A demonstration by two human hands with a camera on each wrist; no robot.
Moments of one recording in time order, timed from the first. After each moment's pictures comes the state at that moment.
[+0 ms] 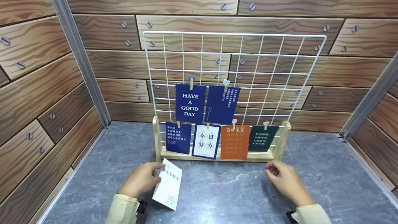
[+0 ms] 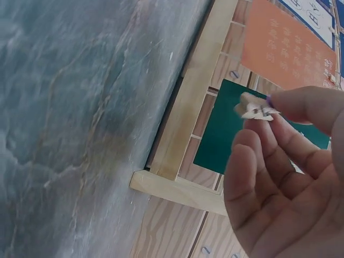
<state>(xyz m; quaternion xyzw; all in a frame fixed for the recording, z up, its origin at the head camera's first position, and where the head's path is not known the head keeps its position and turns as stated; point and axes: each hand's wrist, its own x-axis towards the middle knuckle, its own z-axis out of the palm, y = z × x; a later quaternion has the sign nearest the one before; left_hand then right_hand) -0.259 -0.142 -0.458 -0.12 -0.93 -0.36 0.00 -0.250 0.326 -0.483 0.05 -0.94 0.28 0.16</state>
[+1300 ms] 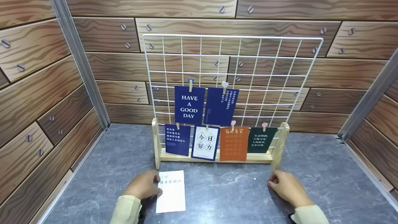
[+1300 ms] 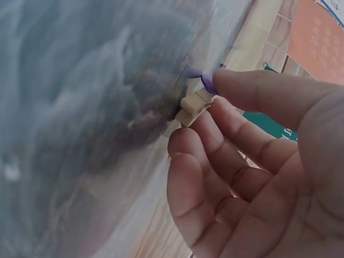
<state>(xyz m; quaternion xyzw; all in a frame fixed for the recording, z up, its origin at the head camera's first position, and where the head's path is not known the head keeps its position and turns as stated) -0.270 -0.145 -0.491 -0.08 -0.94 -0.31 -0.06 -0.254 0.341 -0.496 -0.03 -0.98 0.20 -0.01</state>
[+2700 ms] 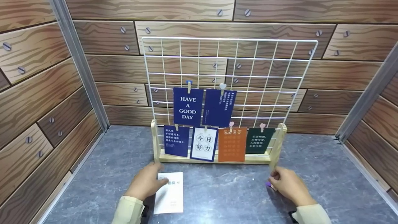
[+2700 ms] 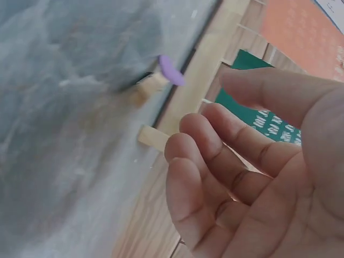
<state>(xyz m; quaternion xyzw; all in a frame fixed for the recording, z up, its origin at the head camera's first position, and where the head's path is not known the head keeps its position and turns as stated) -0.268 -0.126 -0.473 -0.11 -0.95 -0.29 0.03 -0.247 0.345 -0.477 -0.01 -0.98 0.22 0.04</state>
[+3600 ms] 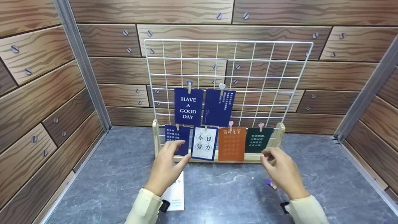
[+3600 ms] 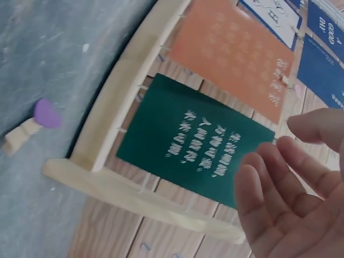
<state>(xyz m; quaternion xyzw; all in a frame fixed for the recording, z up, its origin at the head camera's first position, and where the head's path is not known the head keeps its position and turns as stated) -0.259 -0.066 -0.427 -0.18 -0.87 -0.40 0.24 -0.241 0.301 -0.434 0.06 -0.92 0.26 0.27</state>
